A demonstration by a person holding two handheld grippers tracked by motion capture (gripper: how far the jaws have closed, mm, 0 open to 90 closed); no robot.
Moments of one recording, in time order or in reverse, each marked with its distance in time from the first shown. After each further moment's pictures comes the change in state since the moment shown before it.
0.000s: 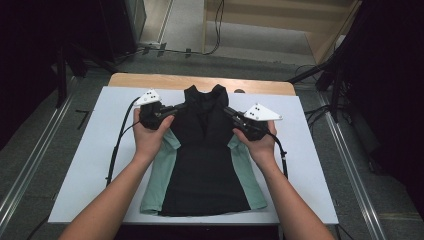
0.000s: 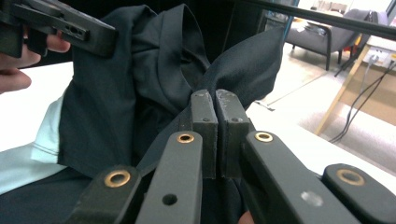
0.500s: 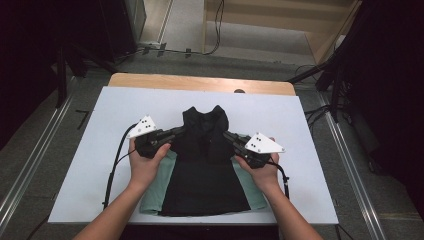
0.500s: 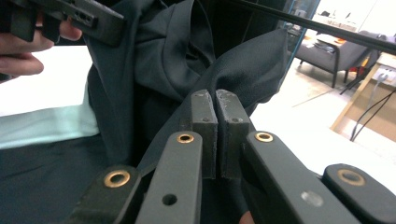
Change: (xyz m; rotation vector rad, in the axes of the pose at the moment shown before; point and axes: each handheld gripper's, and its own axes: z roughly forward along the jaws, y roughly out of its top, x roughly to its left) left arm -0.040 -0.049 -0.036 -0.024 -0.051 0.026; right arm 0.046 -0.037 -0.042 -0.030 0.037 -0.085
